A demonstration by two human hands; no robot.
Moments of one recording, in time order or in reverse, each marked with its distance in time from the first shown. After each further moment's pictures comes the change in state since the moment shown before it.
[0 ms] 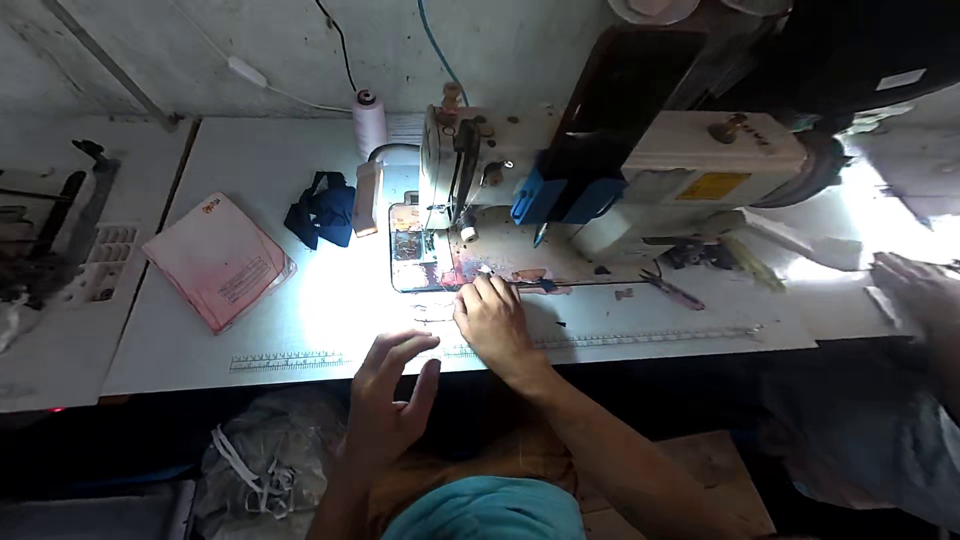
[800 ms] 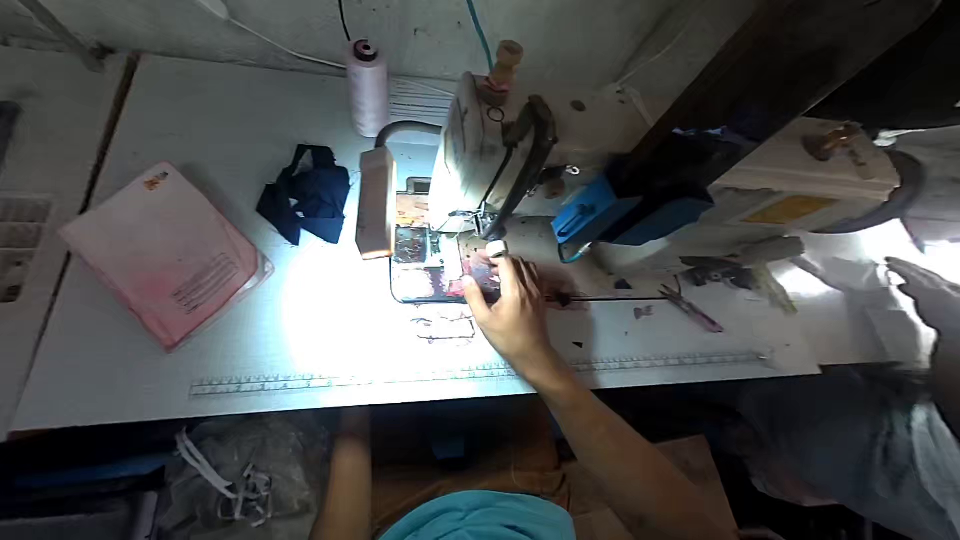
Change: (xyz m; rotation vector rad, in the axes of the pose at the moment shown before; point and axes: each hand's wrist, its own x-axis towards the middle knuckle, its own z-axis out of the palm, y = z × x) left_hand -0.033 -0.090 0.015 0.474 -0.707 -1.532; right_hand 0.036 0.012 0.007 0.246 0.080 0.165
